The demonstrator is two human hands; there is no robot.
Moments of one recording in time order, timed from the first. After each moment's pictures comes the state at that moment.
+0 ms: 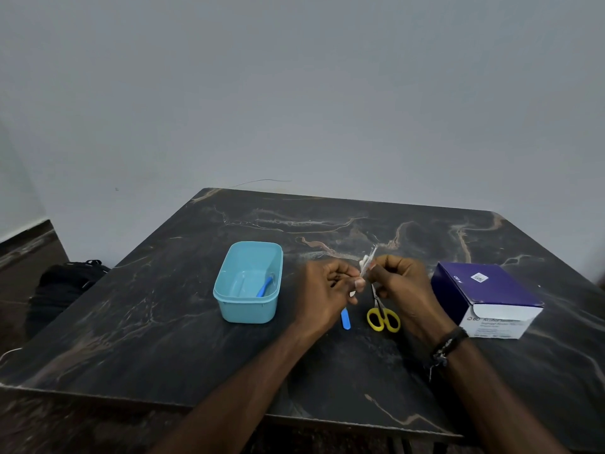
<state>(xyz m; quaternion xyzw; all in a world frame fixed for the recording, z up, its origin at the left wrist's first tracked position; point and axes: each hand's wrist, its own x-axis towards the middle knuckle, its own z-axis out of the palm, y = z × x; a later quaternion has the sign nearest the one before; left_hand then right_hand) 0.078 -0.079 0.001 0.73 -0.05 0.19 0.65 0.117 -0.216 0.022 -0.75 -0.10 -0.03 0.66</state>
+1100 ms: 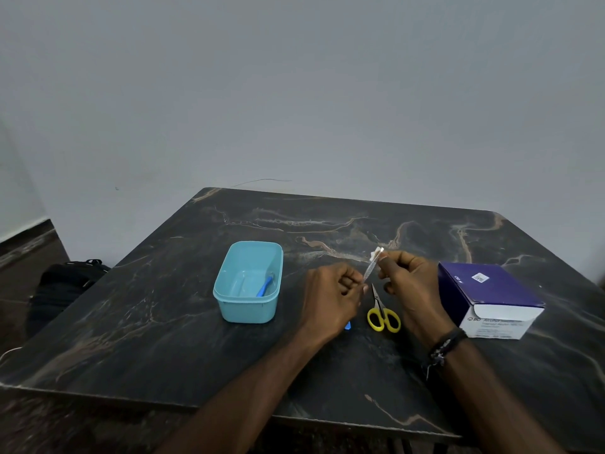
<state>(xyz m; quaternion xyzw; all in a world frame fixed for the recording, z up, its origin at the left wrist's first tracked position) 0.077 -0.088 -0.002 0.81 -0.04 0.23 0.54 0.116 -0.214 0.025 -0.72 -0.04 -0.09 0.69</state>
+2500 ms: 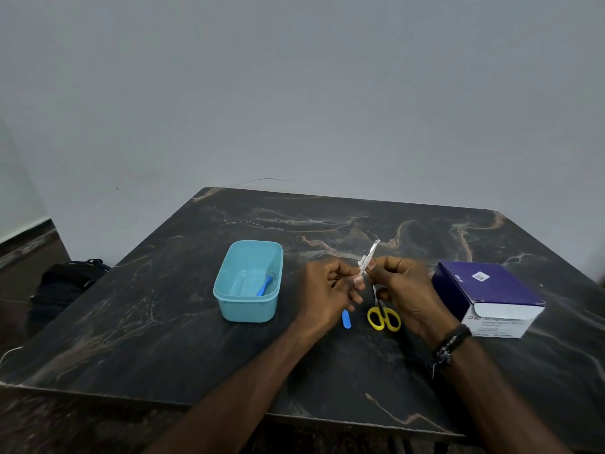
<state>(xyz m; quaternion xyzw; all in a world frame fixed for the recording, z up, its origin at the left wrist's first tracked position) 0.075 -0.084 0.004 0.71 -0.03 0.17 0.69 0.120 -0.220 0.020 -0.73 -0.10 0.03 0.68</state>
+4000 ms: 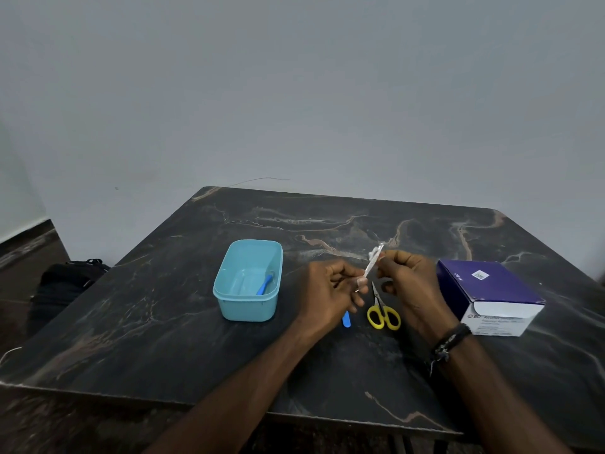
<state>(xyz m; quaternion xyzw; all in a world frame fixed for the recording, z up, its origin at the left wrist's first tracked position) 0.073 -0.087 0.005 0.70 -0.05 0.15 0.69 0.121 -0.219 0.023 -0.71 -0.06 -0.04 0.70</state>
